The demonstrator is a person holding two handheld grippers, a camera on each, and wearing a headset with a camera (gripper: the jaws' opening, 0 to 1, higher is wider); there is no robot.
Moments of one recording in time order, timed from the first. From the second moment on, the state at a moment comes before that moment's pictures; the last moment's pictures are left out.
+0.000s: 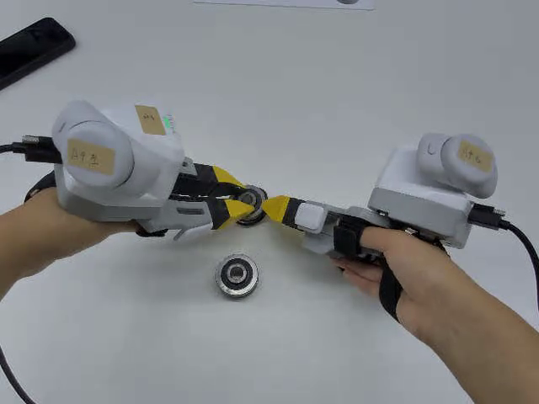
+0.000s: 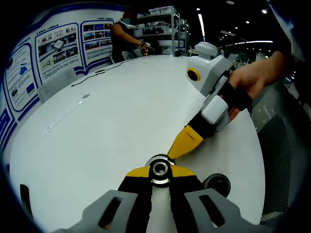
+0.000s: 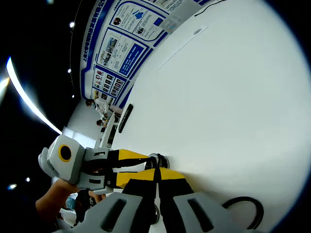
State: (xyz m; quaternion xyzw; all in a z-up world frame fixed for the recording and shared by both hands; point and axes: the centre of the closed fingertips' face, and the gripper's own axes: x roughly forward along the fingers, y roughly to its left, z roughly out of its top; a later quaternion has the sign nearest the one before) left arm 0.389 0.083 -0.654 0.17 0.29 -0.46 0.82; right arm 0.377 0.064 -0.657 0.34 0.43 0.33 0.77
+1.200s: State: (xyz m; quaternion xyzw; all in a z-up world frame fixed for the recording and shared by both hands) left arm 0.391 0.087 -0.657 0.17 0.29 -0.46 0.82; right arm 0.378 0.072 -0.651 0.26 0.42 0.35 0.80
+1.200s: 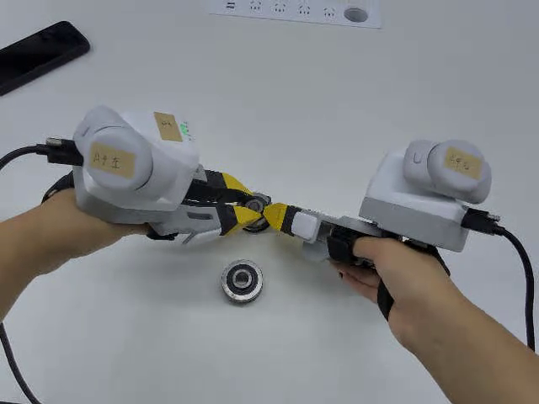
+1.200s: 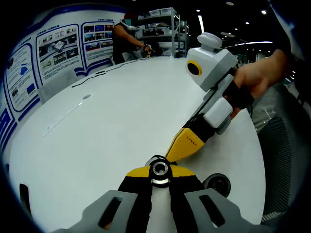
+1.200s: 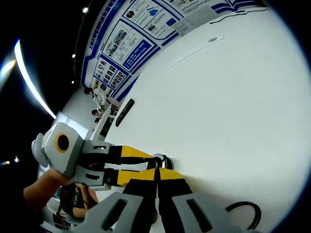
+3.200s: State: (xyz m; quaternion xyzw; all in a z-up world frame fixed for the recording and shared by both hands) left arm 0.384 0.108 -0.619 0.14 0.27 -0.41 0.86; right arm 0.379 0.078 -0.625 0.30 0.41 0.36 0.78
